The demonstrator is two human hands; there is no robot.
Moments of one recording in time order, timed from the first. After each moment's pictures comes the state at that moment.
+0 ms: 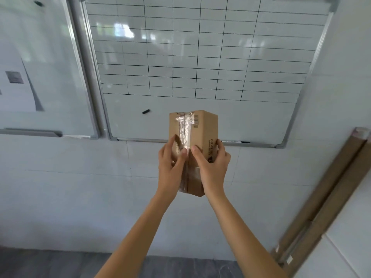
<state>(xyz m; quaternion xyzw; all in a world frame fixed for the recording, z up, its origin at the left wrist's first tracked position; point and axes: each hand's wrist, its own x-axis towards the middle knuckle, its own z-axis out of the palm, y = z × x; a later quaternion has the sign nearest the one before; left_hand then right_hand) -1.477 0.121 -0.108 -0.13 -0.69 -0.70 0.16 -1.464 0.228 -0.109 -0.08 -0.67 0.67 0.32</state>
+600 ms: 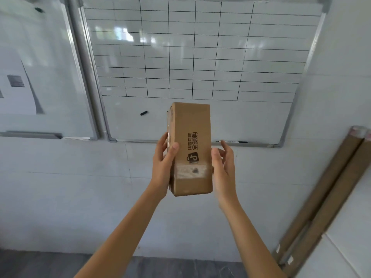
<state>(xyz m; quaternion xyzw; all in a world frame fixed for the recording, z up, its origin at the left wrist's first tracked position) -1.469 0.114 -0.092 -0.18 -0.57 -0.80 0.08 -1.428 0.257 -0.105 0.00 -0.64 0.71 0.28</state>
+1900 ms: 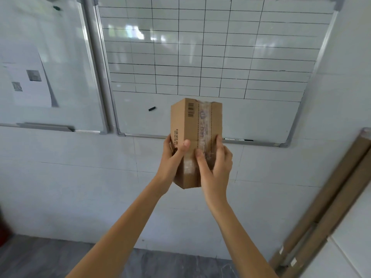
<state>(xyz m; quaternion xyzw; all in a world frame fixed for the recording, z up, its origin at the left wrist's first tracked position) -1.449 0.111 -0.089 -0.16 -0.65 -0.74 0.04 -1.406 0.222 -0.110 -0.02 -0.76 0.54 0.36</state>
